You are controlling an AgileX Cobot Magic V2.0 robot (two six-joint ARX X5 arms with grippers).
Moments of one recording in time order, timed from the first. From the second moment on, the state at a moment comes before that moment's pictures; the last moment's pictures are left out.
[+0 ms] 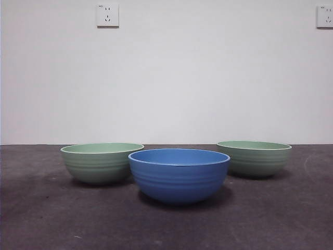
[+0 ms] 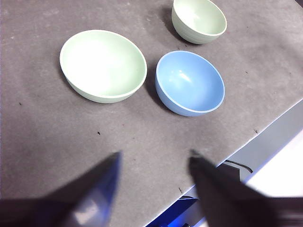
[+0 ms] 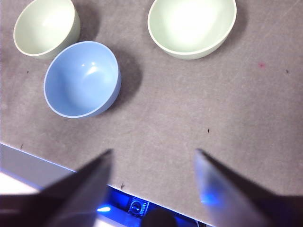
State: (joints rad) left arm -0.03 0.66 0.87 -1.02 0.57 0.16; right arm 0.09 0.81 1.02 -1.14 -0.34 -0.08
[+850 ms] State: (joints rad) left arm -0.03 0.67 0.87 -1.02 0.57 0.16; right arm 0.09 1.35 1.03 -0.66 -0.31 0.14
